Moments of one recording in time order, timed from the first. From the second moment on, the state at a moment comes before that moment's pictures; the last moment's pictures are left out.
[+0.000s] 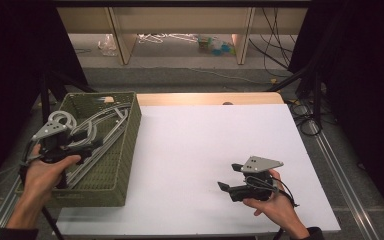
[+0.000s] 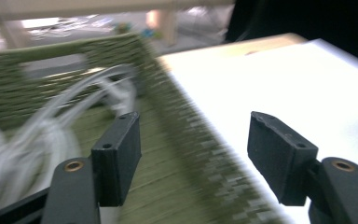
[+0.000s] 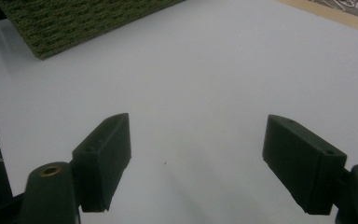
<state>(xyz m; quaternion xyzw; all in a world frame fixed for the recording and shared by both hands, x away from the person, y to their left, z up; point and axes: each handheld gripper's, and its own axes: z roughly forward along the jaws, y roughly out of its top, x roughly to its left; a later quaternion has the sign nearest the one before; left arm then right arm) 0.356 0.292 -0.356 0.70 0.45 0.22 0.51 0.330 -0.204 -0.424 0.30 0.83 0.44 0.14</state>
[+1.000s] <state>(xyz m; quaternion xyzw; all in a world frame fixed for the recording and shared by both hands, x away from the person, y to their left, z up) 0.309 0.185 -0.384 0.74 0.33 0.20 0.55 0.325 -0.204 -0.429 0.31 0.82 0.46 0.14</state>
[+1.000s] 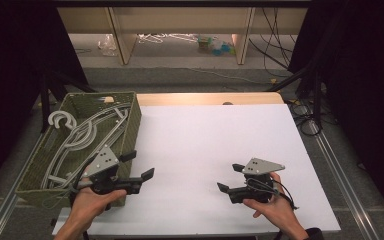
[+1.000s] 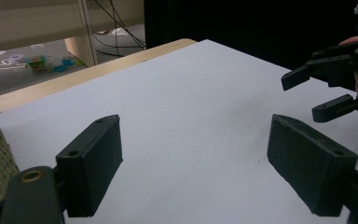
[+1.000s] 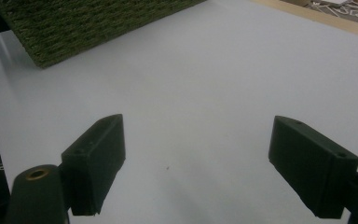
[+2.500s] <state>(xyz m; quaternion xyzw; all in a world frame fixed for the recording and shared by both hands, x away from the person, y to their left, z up) 0.271 0.179 -0.433 0.75 0.30 0.21 0.55 0.279 -0.207 -0.438 0.30 0.81 0.48 0.15</state>
